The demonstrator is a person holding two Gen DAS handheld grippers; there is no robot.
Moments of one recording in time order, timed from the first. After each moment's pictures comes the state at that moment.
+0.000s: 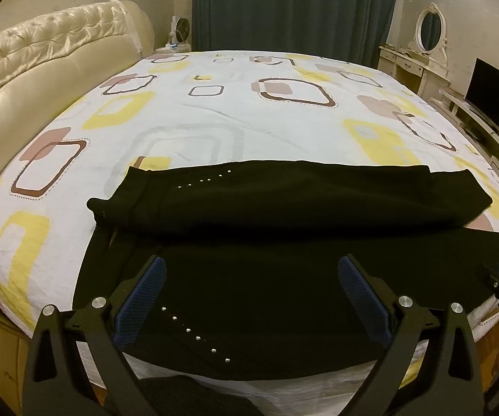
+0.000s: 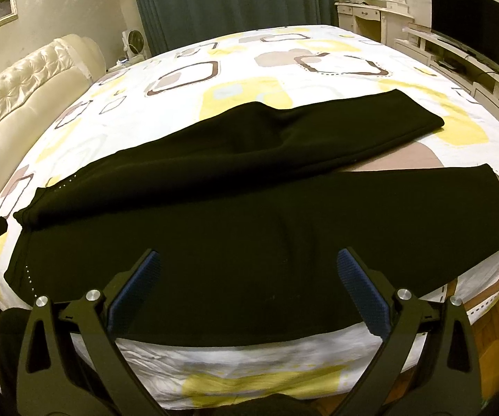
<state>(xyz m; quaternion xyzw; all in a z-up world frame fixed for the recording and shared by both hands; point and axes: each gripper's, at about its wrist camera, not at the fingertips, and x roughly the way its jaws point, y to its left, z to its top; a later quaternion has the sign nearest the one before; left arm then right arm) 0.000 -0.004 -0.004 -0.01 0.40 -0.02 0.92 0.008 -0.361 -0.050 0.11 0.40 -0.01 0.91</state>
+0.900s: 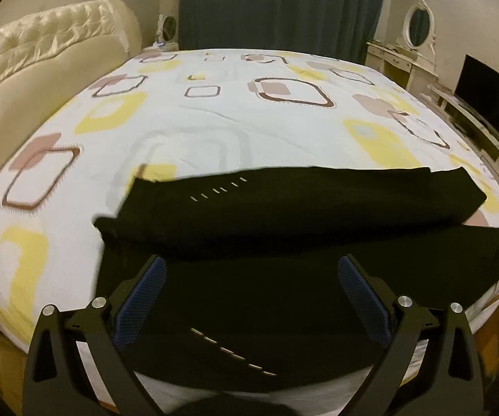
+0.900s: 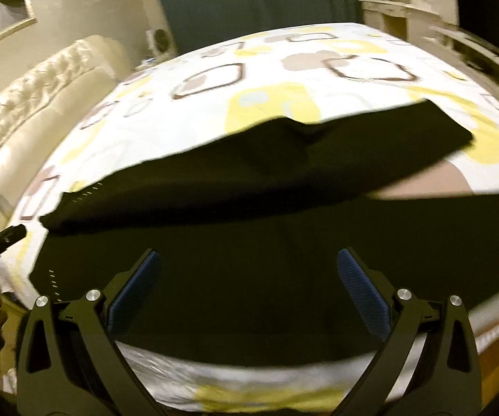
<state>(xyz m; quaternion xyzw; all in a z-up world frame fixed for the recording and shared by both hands) 0.026 0.049 0.002 0.00 0.41 -0.06 0.91 0.051 -0.377 -0.028 0.12 0.40 0.08 0.90</state>
